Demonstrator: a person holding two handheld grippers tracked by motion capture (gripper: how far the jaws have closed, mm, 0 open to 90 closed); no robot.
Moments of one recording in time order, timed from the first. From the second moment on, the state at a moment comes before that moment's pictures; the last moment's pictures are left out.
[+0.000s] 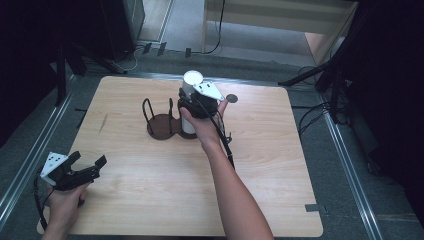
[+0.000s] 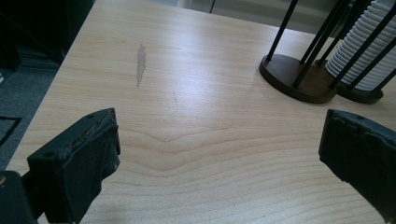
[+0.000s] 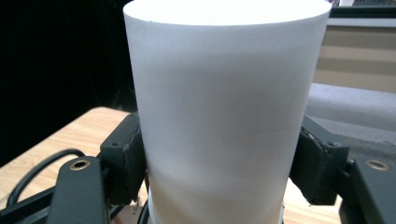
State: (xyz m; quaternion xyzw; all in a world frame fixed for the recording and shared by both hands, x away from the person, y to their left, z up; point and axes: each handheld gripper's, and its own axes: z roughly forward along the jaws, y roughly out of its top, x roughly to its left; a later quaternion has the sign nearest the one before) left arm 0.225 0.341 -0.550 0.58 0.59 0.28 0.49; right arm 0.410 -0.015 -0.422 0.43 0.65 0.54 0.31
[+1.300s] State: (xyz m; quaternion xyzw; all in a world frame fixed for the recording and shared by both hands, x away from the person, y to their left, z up) left arm 0.225 0.342 -0.551 0.58 0.58 0.28 0.50; right arm 0.390 -0.051 -0.374 0.42 0.60 0.57 0.37
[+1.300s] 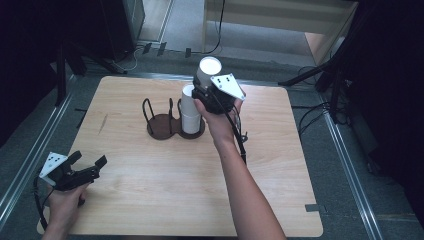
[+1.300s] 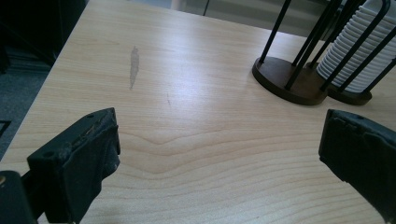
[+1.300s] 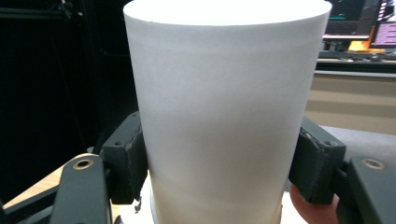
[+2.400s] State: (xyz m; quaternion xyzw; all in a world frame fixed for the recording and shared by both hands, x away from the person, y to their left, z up) left arm 0.226 0.331 -0.543 0.58 0.55 0.28 0.53; right arm 0.333 -0.144 -0.398 0.46 0.58 0.55 0.38
